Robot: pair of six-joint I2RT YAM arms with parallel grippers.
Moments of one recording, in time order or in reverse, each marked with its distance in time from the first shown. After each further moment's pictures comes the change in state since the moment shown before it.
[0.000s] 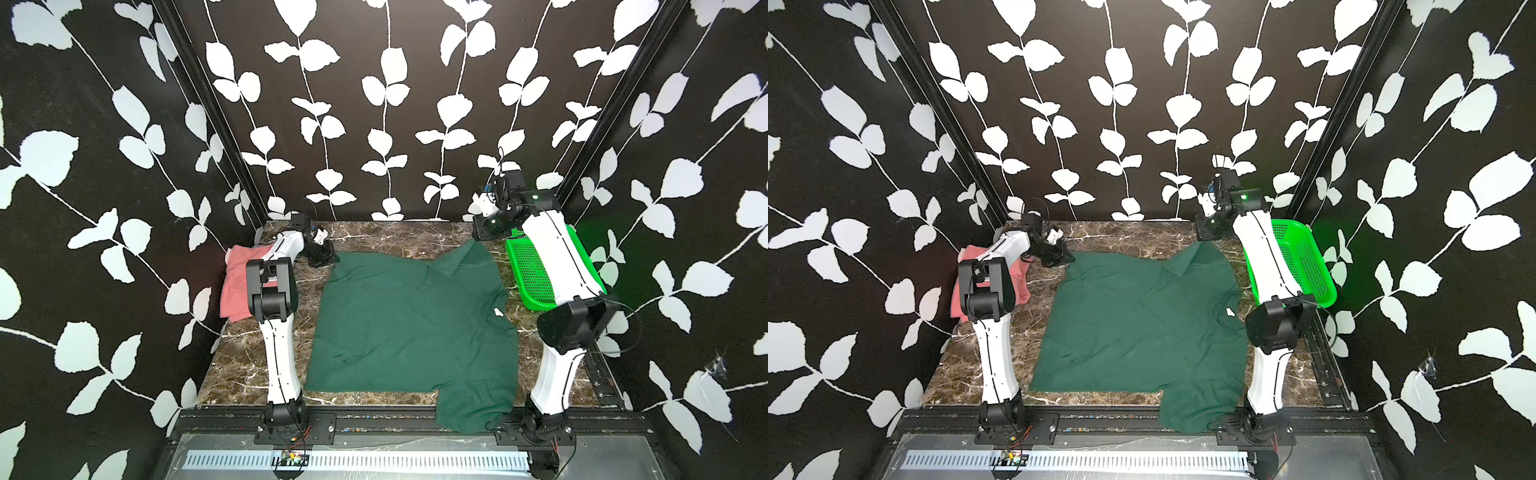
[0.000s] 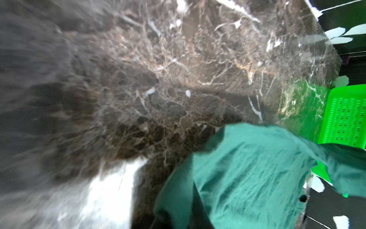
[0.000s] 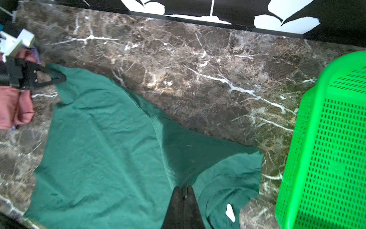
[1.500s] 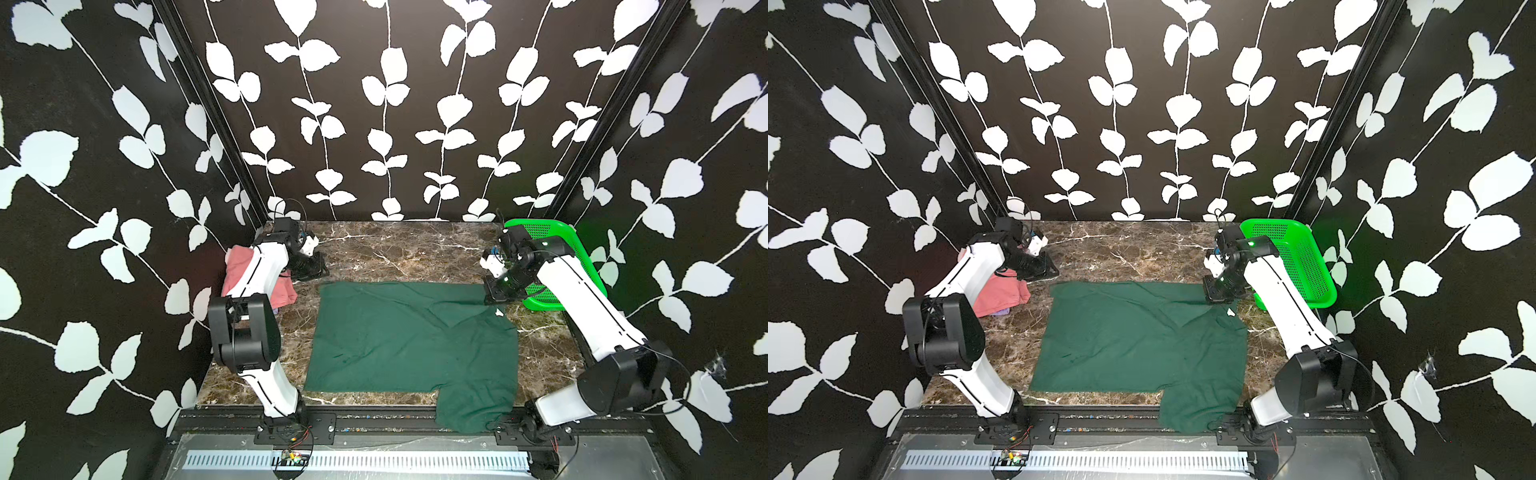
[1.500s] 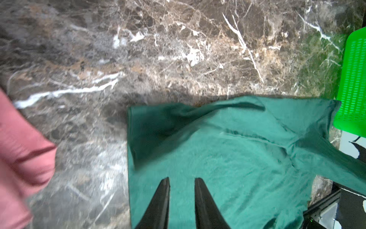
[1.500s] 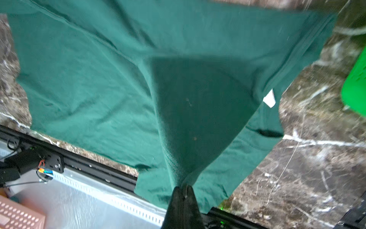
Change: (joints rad) left arm -0.003 -0.580 -0.433 -0.162 -0.138 0.126; right arm 0.038 -0.433 -0.723 -0.101 -0.056 0.058
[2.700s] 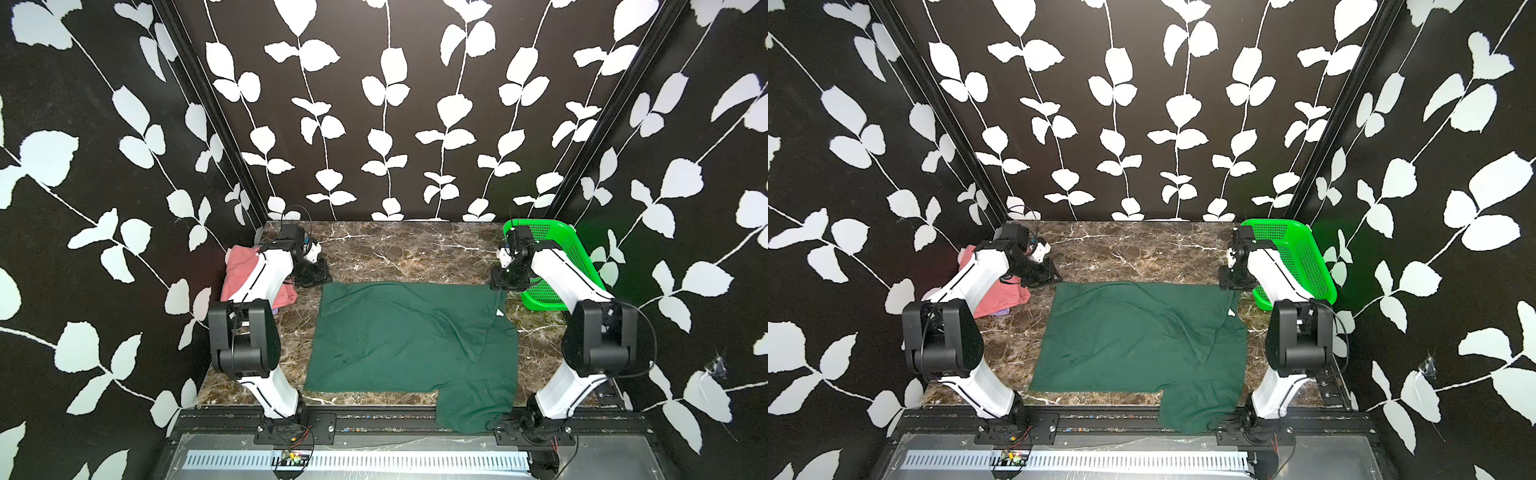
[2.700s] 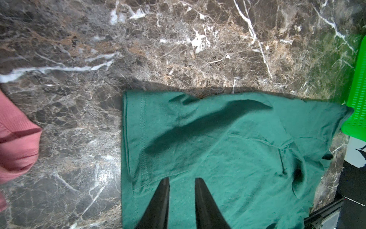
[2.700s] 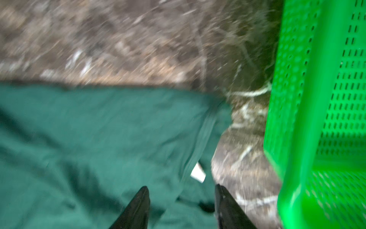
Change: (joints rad) left arm -0.042 -0.031 -0.097 0.068 -0.035 -0.084; right arm -0.233 0.286 -0.066 0.456 0.173 -0.018
